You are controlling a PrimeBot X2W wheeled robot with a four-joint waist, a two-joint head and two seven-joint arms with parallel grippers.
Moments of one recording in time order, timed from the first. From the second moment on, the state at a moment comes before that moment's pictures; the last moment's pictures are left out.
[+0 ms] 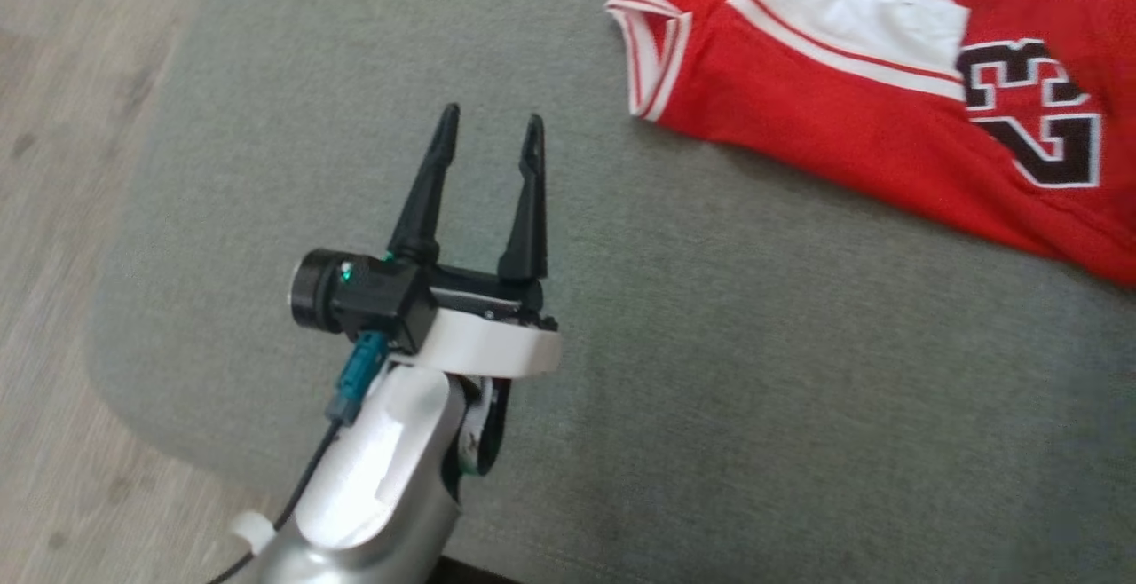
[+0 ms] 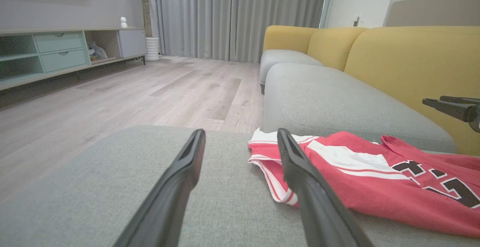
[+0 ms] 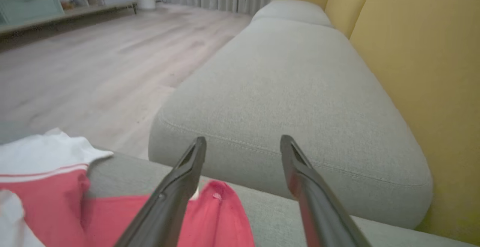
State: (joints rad) left arm -0.45 0.04 -0.57 0.19 -0.38 0.23 -0.26; right arm -1.07 -0.50 0.12 1.04 0.12 0.13 -0.06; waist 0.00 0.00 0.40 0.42
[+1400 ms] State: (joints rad) left arm -0.87 0.29 -0.43 0.56 -0.16 -0.11 0.04; right arm -0.25 -0.05 0.05 0.16 0.29 0.13 -0.25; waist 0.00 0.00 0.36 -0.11
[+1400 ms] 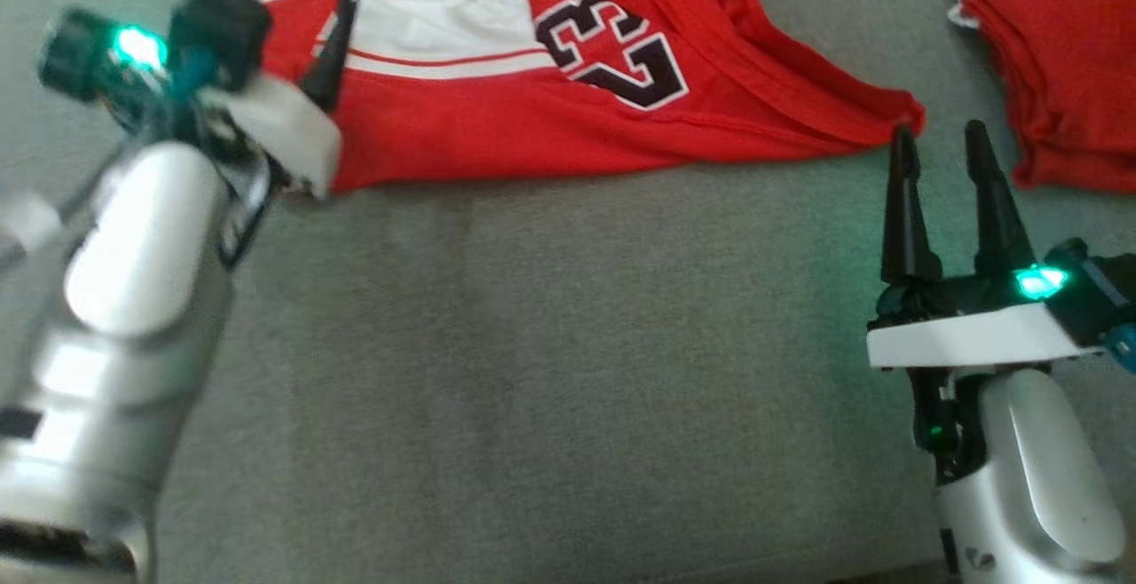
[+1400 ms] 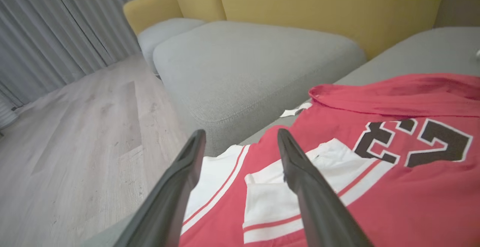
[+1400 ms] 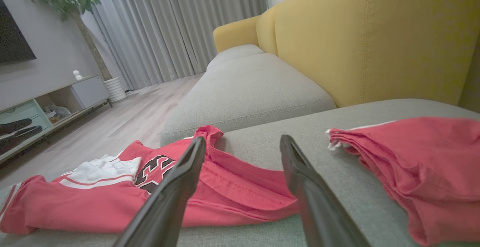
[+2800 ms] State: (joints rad) left arm -1.12 0.42 -0.81 0.81 -0.68 -0.13 0.45; right arm -0.29 -0.05 0.08 0.16 0.33 0.13 -0.25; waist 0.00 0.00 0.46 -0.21
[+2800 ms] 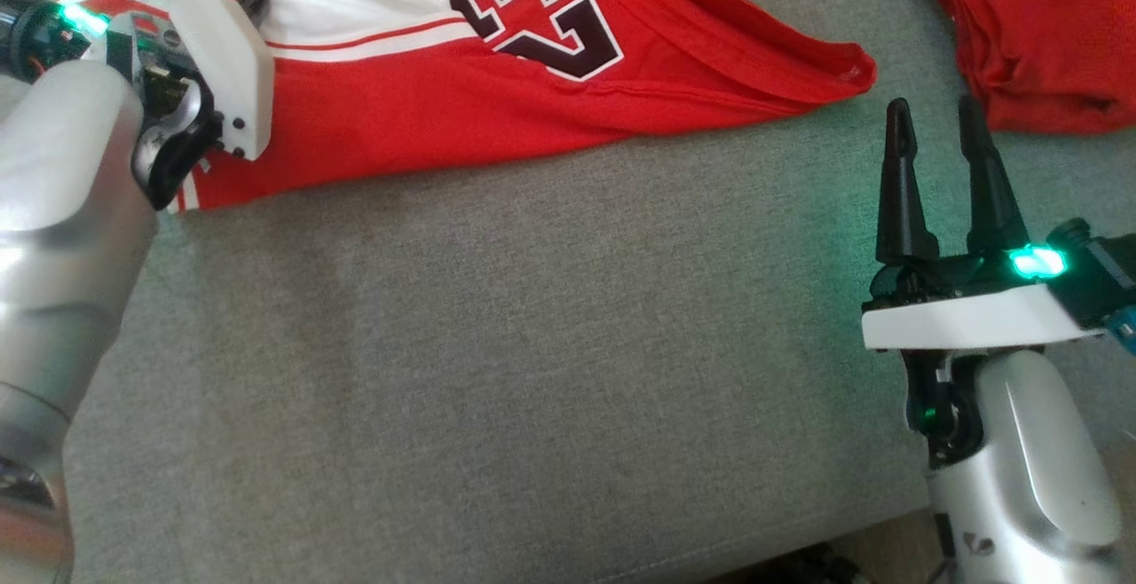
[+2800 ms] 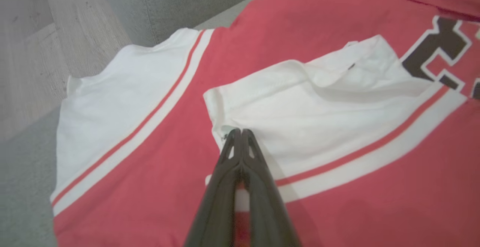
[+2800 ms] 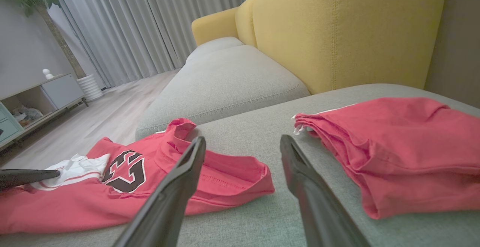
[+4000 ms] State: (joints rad) left arm -0.83 0.66 -1.32 0.16 -0.53 -0.13 -0.03; right arm -0.19 -0.05 0.00 0.31 0.34 0.13 -0.25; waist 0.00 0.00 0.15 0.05
